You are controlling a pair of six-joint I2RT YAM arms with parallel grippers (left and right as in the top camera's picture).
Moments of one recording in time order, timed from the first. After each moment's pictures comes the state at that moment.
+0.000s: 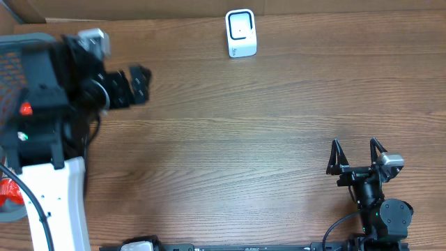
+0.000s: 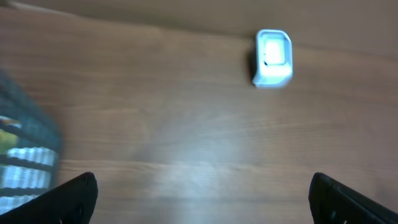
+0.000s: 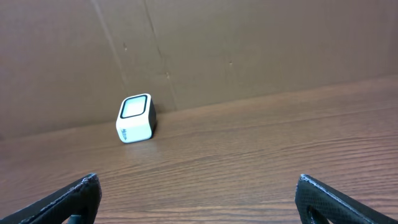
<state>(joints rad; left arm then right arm) 0.11 1.33 1.75 -1.17 0.19 -0.09 -0.04 0.01 0.02 -0.02 -0.15 0.22</state>
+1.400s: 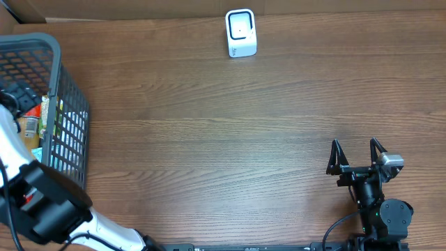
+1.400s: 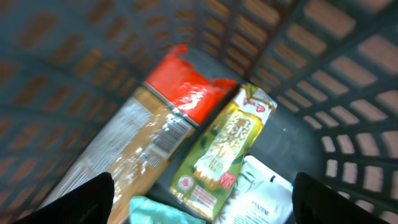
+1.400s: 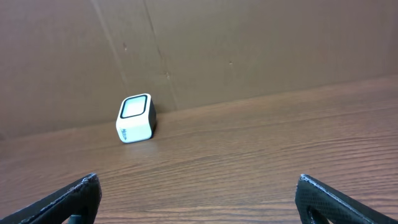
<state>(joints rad) 0.72 1.92 1.75 -0.82 -0.03 0.00 -0.04 0.01 0.02 -0.02 -0.15 0.22</state>
